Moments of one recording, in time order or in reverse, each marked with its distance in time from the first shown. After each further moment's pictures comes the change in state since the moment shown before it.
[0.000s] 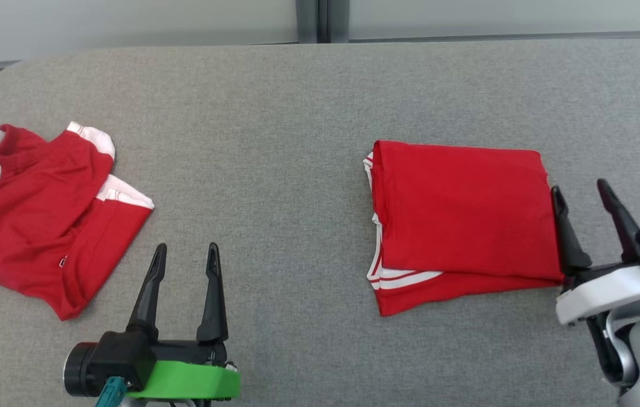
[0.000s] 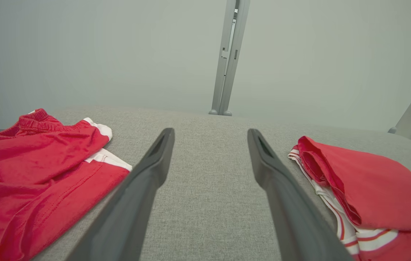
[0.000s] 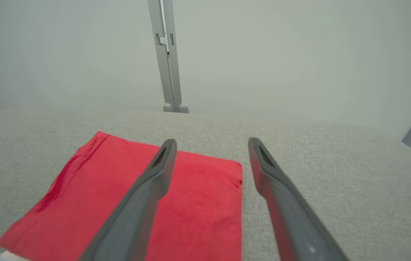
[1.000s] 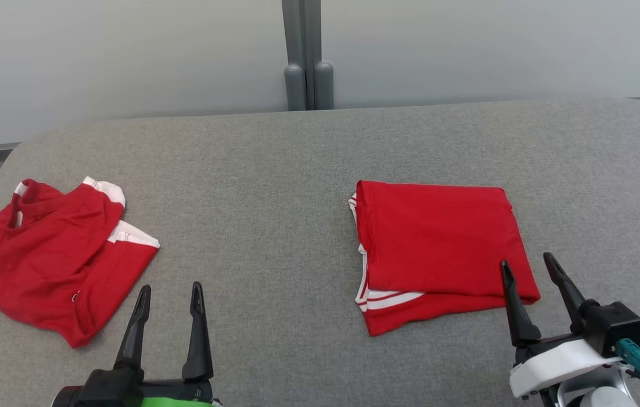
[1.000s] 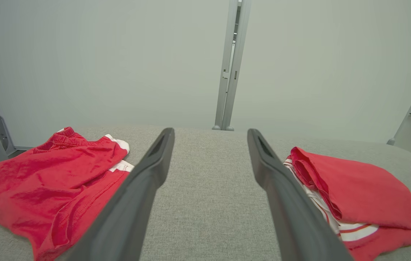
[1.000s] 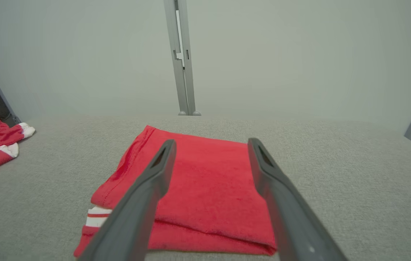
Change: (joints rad) left arm 0.125 0.000 0.059 -0.023 0.021 -0.013 0.000; right arm 0.195 0.160 0.023 -0.039 -0.113 0.000 -0.044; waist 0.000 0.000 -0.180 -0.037
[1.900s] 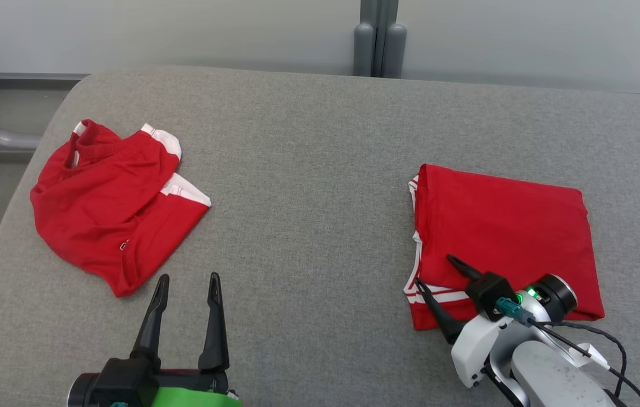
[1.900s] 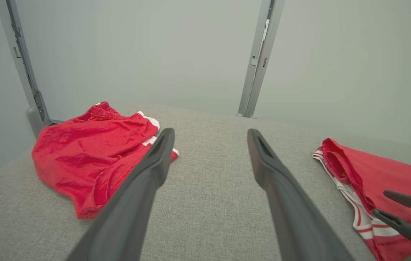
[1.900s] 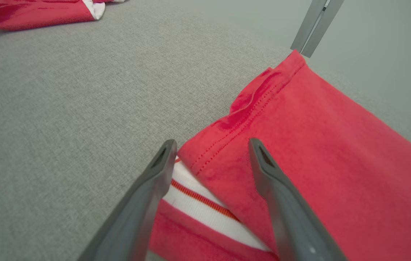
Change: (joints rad) left arm -0.037 0.000 -0.056 0.012 -0.022 0.015 0.000; right arm -0.377 -0.091 0.468 0.506 -0.030 0.000 -0.001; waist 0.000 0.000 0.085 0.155
